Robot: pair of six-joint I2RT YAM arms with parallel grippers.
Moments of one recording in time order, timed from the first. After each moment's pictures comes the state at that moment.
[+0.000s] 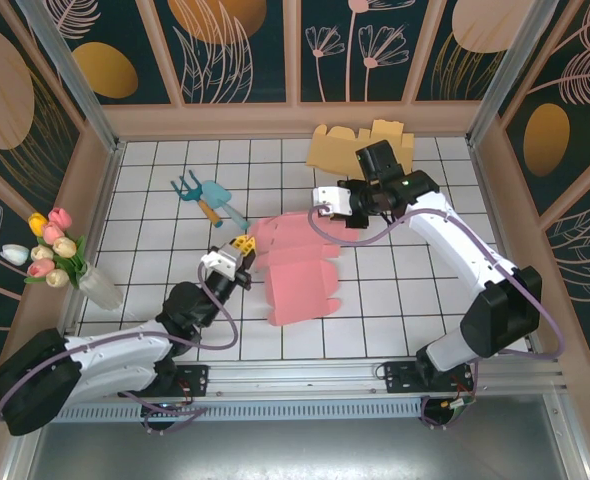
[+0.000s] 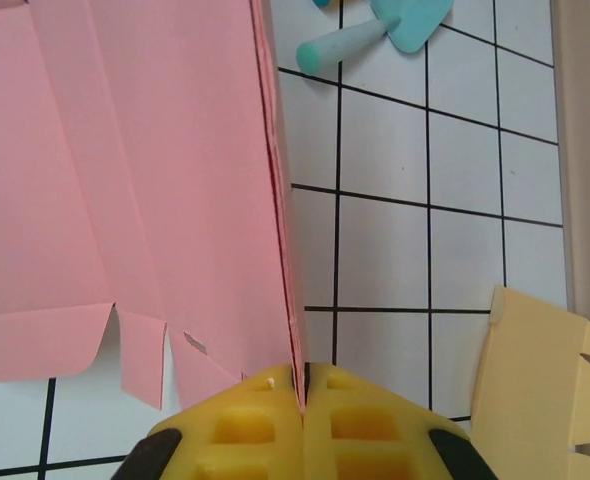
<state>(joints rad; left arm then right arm) -0.90 1.03 0.17 1.04 -0.35 0.12 0.49 1.51 1.40 -0.83 -0.38 -1.19</state>
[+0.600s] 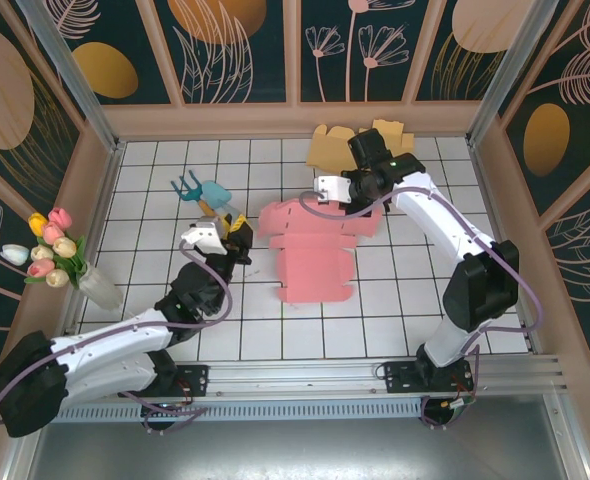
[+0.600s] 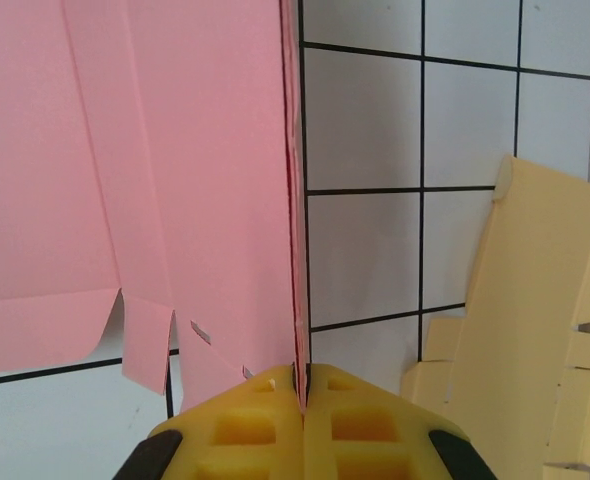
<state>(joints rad) -0.90 0.97 0.38 0.70 -0.62 -0.33 0.46 1.67 1.55 -0.92 -0.15 -1.17</state>
